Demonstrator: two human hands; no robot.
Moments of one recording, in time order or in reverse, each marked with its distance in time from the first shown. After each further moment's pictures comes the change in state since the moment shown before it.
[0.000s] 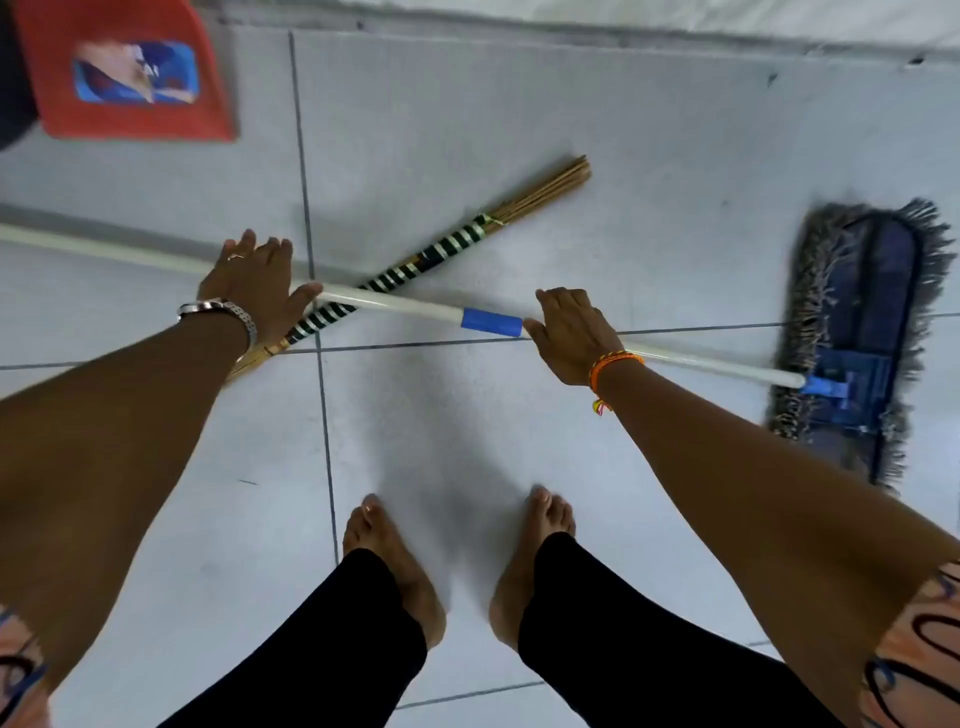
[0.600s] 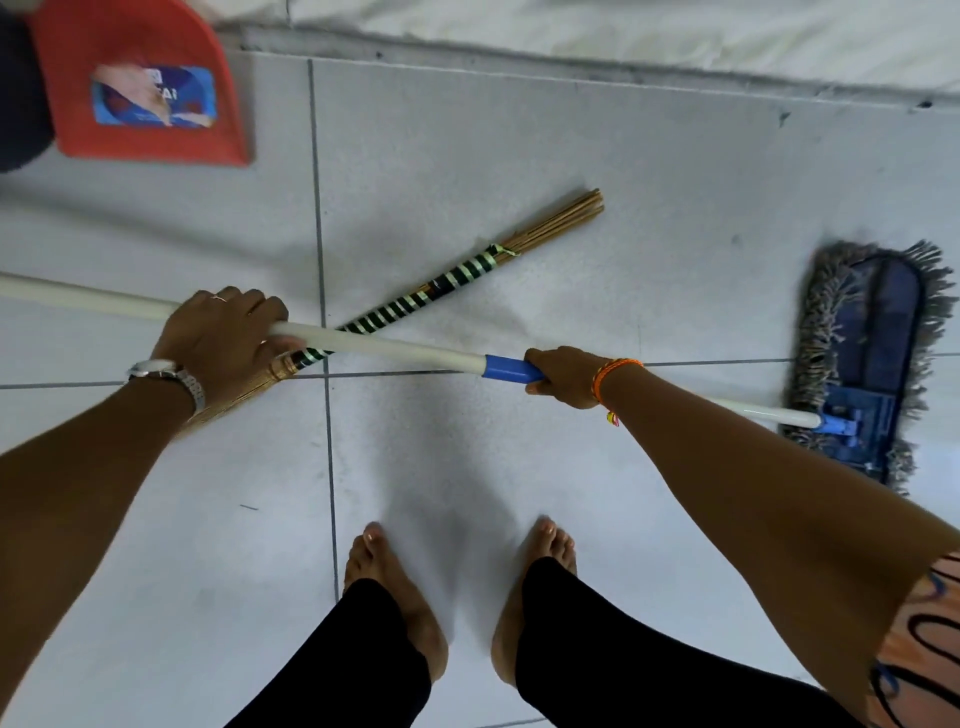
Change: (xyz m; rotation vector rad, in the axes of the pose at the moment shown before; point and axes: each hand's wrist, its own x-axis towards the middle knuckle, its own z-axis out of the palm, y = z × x) left_hand -0.037 -0.033 -0.010 0.089 0.185 0.260; right_hand 0.035 -0.001 0.001 0.011 -0.548 -0.117
